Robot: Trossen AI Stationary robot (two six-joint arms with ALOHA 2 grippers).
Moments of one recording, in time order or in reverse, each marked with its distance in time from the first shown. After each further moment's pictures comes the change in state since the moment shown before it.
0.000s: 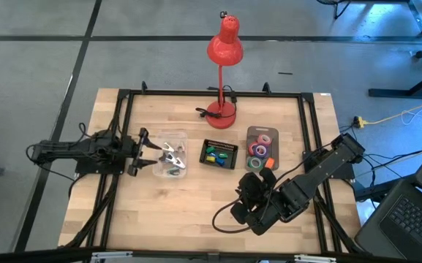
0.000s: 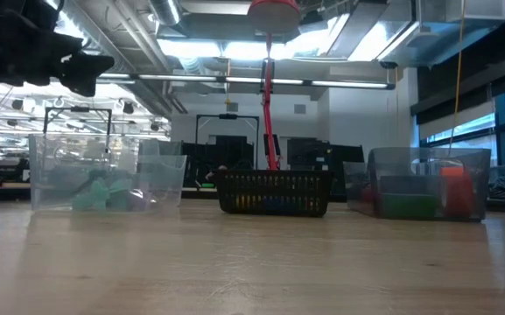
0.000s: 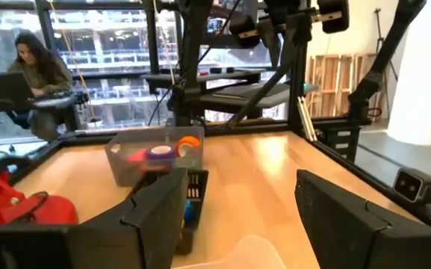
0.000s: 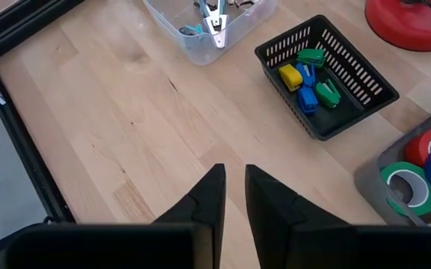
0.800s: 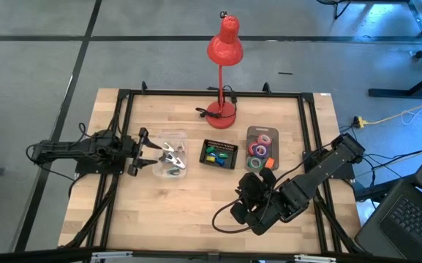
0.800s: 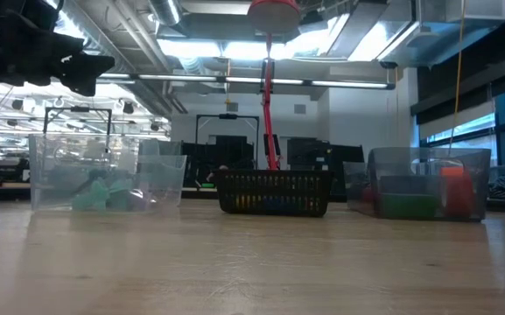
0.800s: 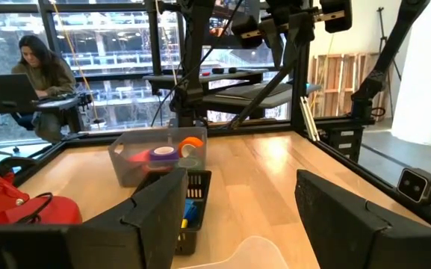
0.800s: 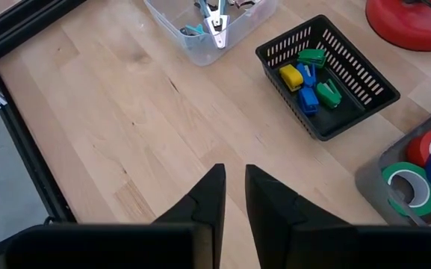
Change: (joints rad) left arm 0.000 -0.002 0.000 -0.001 -0.008 0.001; right arm 0.000 0.000 0.000 0.004 0.000 0.000
